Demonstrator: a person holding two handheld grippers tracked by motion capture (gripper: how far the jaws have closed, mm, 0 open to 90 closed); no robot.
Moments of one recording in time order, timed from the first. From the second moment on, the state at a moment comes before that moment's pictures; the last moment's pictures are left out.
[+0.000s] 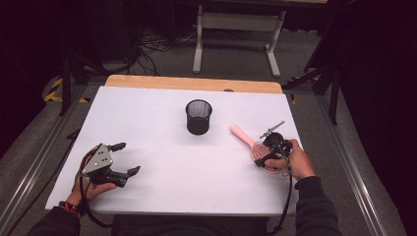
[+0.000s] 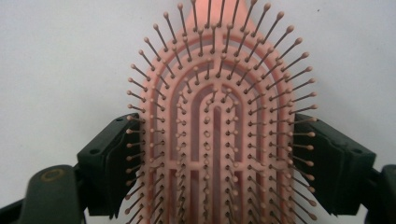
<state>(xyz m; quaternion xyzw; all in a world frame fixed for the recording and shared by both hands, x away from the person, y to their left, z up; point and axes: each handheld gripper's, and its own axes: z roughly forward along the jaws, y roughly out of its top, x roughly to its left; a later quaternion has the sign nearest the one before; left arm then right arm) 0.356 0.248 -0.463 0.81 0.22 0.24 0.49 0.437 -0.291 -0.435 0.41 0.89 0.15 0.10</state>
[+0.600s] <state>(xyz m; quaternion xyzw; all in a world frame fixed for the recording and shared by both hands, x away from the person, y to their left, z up) 0.356 0.238 -0.466 0.82 0.22 0.26 0.46 0.435 -0.291 -0.433 0.42 0.88 0.20 0.10</state>
